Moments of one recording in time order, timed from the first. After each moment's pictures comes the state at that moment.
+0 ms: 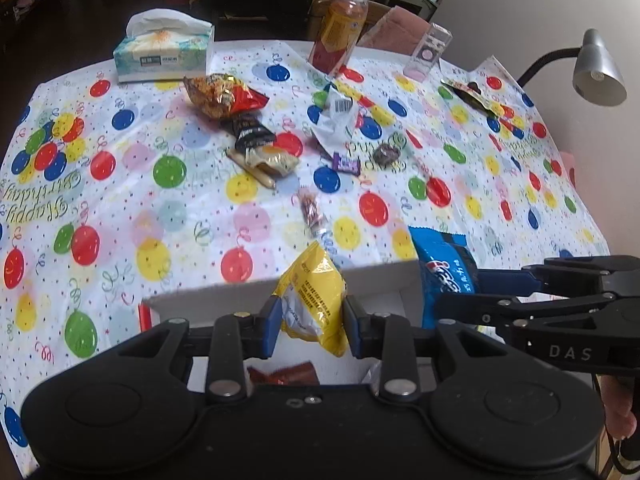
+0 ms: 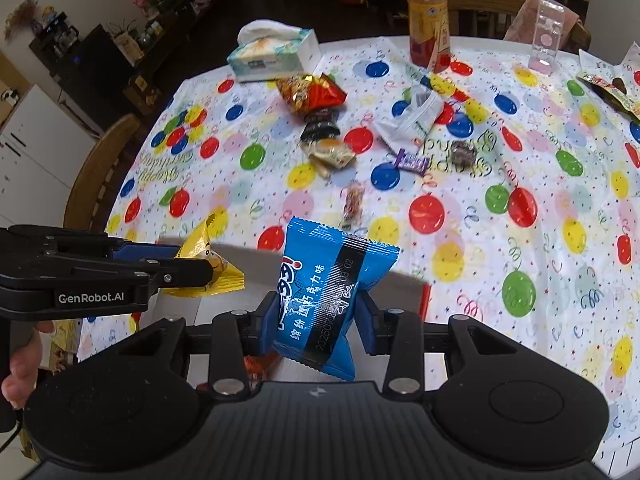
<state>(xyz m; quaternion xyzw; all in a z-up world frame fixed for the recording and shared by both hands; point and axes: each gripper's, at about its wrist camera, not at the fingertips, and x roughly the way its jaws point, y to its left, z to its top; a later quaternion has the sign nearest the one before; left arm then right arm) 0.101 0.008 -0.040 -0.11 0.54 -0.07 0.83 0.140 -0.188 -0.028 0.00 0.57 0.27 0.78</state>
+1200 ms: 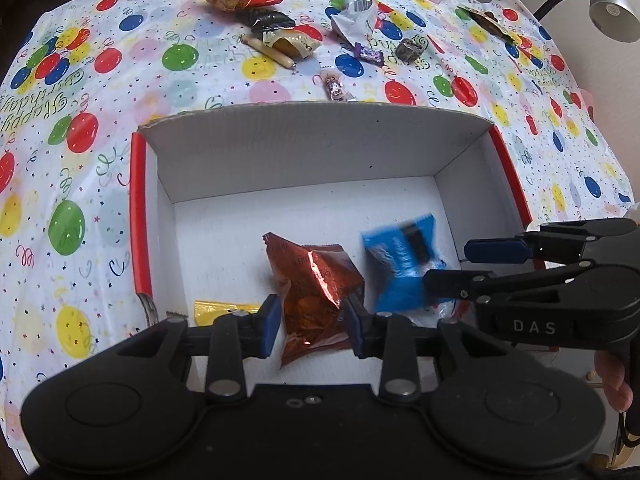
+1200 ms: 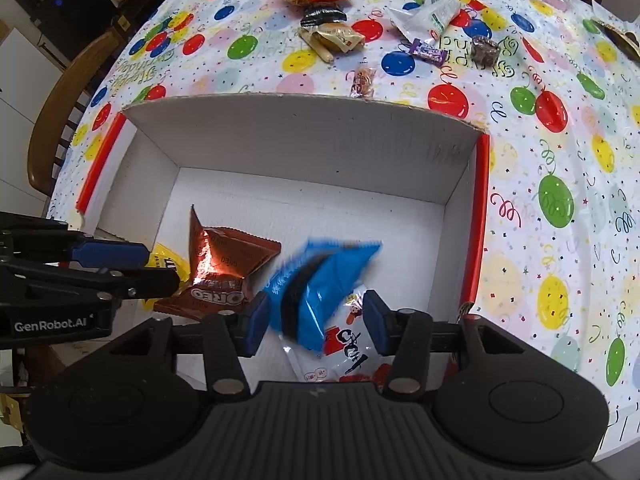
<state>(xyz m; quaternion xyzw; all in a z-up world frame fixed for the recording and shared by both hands) 0.043 0.005 -0.108 -0.10 0.60 -0.06 0.79 0.085 -0.166 -0.105 -0.05 0.62 0.25 0.74</state>
